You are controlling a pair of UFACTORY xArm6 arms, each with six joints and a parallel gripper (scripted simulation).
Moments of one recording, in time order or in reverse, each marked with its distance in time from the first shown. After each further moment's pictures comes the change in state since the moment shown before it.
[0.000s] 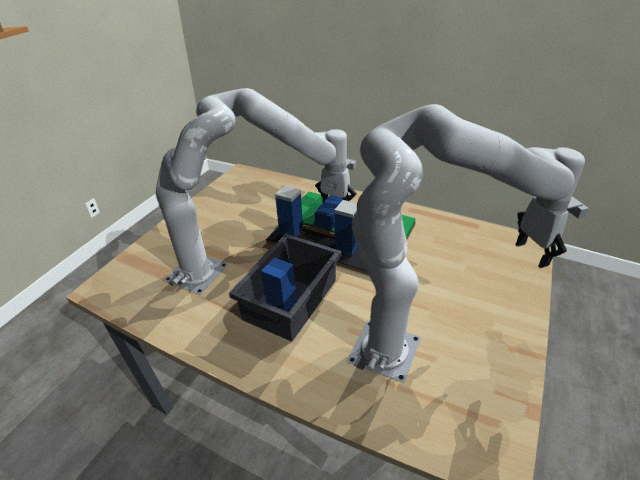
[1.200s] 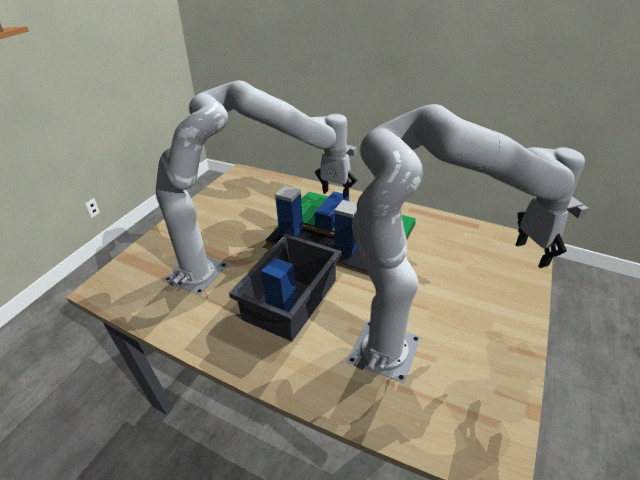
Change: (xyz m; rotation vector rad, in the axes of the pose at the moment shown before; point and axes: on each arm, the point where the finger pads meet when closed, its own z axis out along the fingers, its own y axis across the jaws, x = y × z) left arm 0.000 0.000 -0.055 -0.002 -0.001 -0.002; right arm 0.000 0.000 0.000 0.000 0.000 0.000
